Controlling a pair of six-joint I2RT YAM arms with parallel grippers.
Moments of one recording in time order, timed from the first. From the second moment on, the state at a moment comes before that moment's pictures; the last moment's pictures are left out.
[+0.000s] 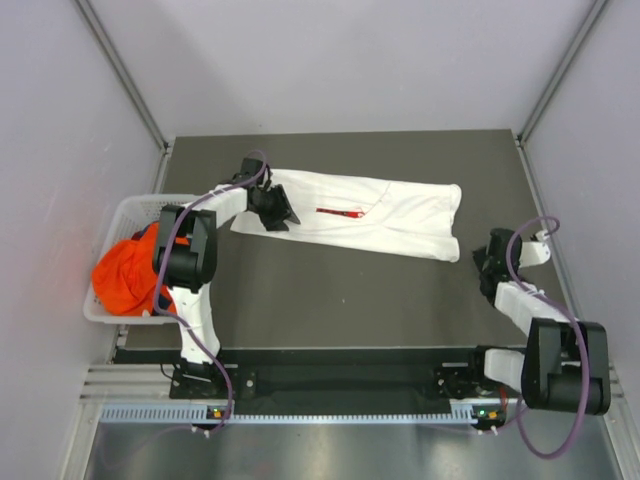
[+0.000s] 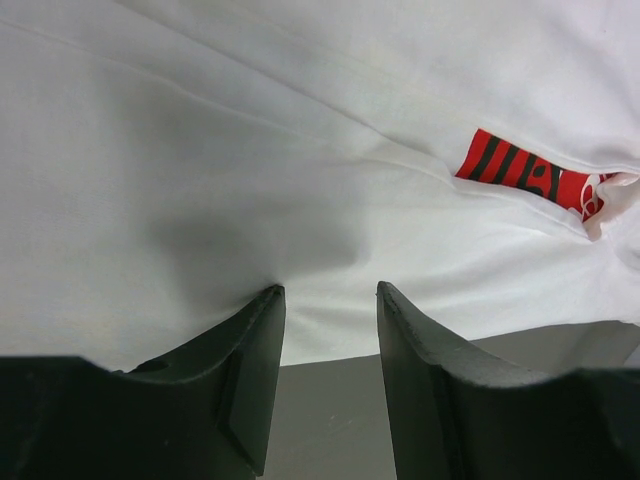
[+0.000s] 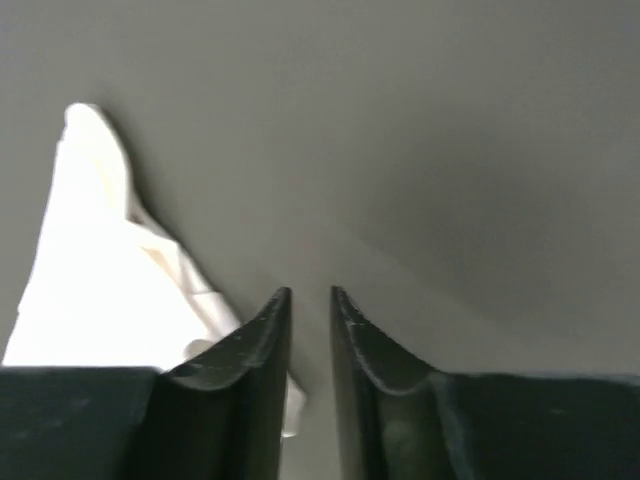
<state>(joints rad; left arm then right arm) -0.19 2.04 1.41 -0.42 0.34 -0.61 -0.10 1.20 0.35 0.20 0.34 1.04</state>
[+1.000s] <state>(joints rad) -0.19 2.04 1.41 -0.42 0.35 -0.60 0.06 1.33 0.43 0.13 0.01 1.15</state>
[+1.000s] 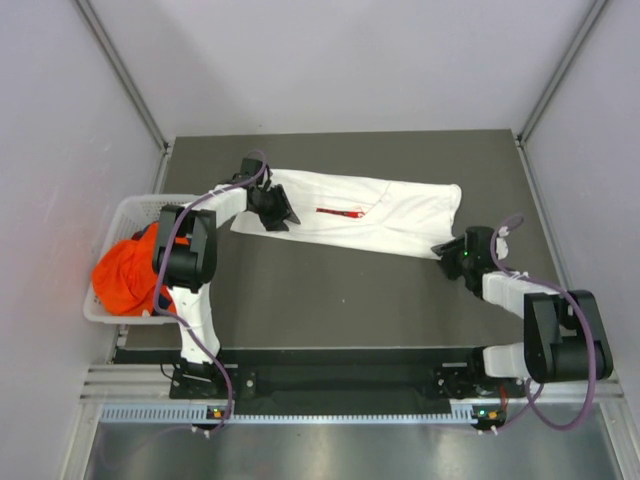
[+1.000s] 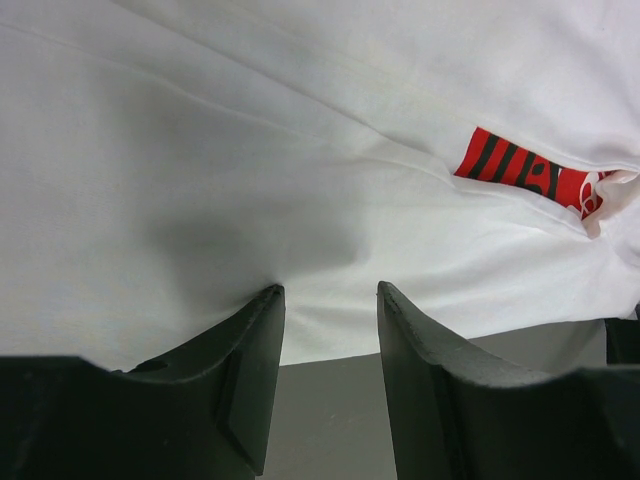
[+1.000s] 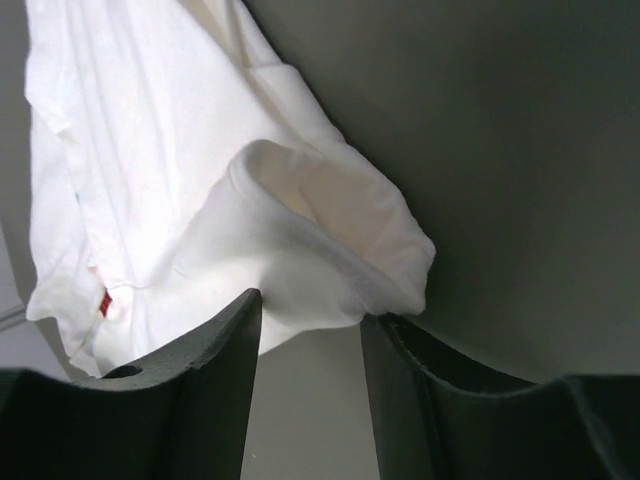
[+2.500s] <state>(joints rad) -0.17 2.04 1.41 -0.42 0.34 -0.60 0.03 1.32 0.48 0.03 0.35 0.98</state>
